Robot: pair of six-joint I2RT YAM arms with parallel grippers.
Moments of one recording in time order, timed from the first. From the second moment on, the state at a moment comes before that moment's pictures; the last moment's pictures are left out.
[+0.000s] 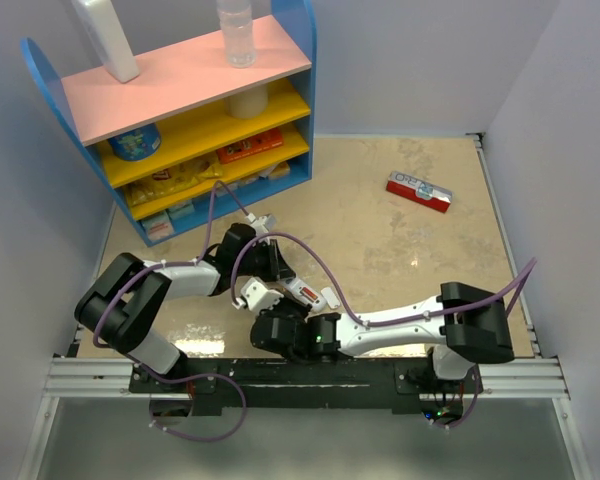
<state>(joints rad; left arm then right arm) -0.56 1.56 0.58 0.31 0.38 -0.68 1.50 1.64 1.00 -0.16 0.97 0.12</state>
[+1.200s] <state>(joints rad) -0.56 1.57 0.58 0.33 0.36 -0.68 1.33 1.44 0.89 -0.11 0.68 0.09</state>
